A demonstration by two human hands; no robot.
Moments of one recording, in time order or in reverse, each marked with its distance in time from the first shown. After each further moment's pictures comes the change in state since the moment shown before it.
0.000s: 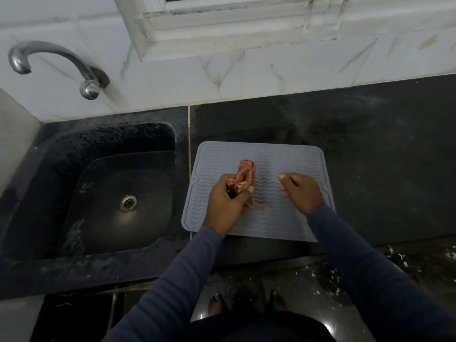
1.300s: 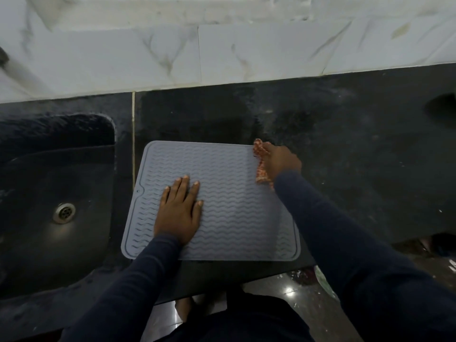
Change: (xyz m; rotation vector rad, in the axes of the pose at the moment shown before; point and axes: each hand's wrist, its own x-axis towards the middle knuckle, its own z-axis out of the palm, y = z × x) left_hand 0.079 -0.102 0.002 1.248 -0.145 0.231; right_hand 0.135 0.017 -0.047 -0.771 0.005 0.136
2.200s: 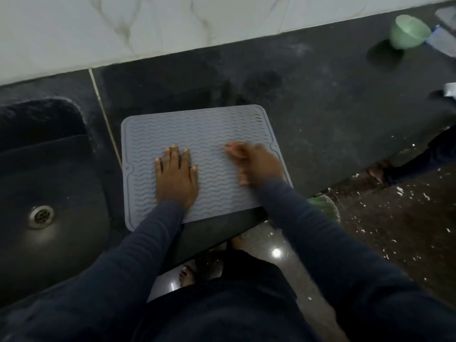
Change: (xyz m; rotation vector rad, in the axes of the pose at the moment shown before) left_hand -0.002 -0.003 -0.001 -0.024 0.012 0.101; right_hand -0.136 -0.016 0.054 0.101 0.029 0.021
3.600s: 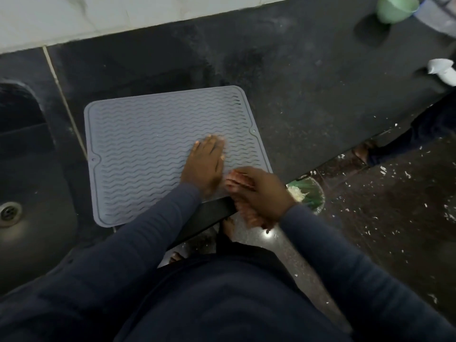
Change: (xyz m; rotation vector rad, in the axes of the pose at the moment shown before) left_hand 0.017 0.095 0.028 -0.165 -0.140 0.334; right_hand -0.102 0.027 -0.043 0.325 -0.225 -0.089
